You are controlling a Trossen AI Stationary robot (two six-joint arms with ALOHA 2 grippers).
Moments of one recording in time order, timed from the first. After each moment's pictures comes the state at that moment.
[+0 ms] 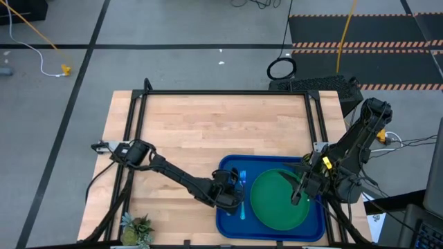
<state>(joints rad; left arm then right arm) -0.42 2.22 1.64 -0.58 -0.48 -1.73 1.01 1.05 0.65 0.35 1.41 -0.48</state>
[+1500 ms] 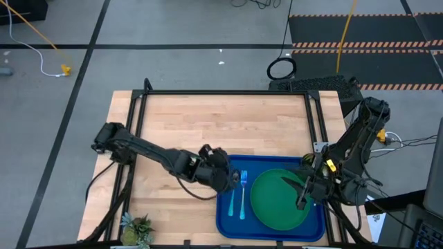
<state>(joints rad) -0.35 1.83 1.64 -0.71 -0.55 -0.76 1.08 1.05 0.65 0.37 1.41 -0.46</state>
